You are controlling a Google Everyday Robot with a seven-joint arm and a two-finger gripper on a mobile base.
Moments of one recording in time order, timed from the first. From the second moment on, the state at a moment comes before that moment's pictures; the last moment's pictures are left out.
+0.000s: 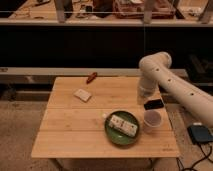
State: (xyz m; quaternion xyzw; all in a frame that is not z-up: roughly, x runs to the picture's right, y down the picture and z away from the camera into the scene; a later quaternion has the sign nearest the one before) arm 0.186 0.074 0.745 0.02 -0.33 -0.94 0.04
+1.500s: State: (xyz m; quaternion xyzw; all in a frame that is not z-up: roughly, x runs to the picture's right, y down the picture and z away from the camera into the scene) arm -0.052 0.125 0.707 0.18 -0.33 -0.91 -0.18
